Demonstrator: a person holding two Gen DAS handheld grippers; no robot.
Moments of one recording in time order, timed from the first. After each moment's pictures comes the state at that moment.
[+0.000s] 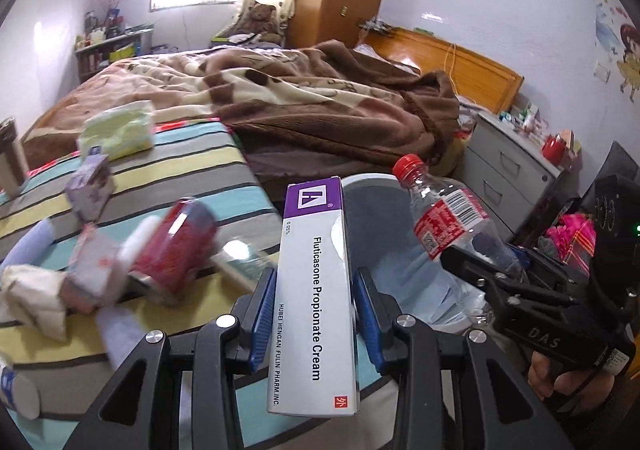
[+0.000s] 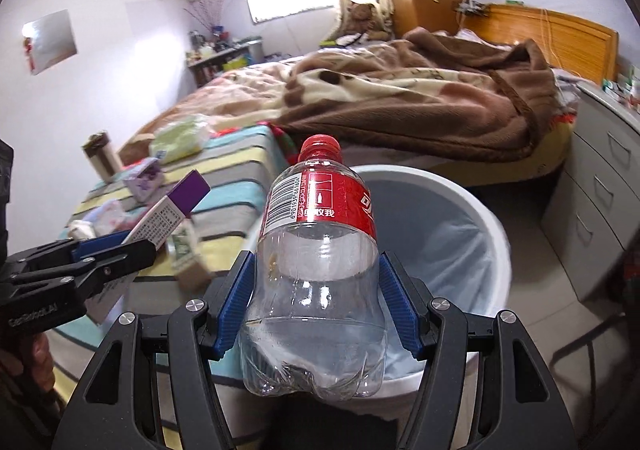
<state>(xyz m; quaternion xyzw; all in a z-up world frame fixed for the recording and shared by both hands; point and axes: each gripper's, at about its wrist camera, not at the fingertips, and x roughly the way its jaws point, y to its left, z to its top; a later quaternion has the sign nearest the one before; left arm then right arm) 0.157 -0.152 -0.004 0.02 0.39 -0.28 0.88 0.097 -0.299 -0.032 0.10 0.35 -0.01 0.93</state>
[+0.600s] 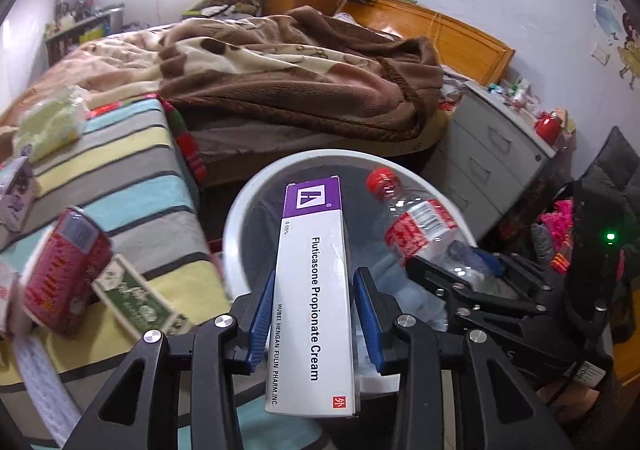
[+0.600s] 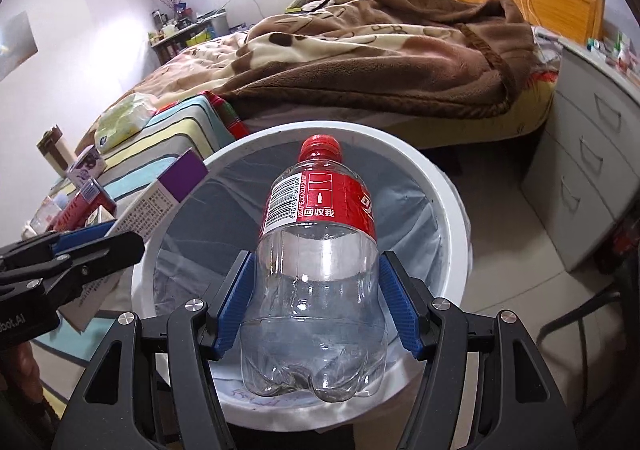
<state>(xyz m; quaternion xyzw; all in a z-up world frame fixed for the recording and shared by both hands) 0.183 -0.229 -0.034 0.03 0.43 -0.32 0.84 0.112 -0.351 -0.063 0.13 0.40 -0.04 0.91</state>
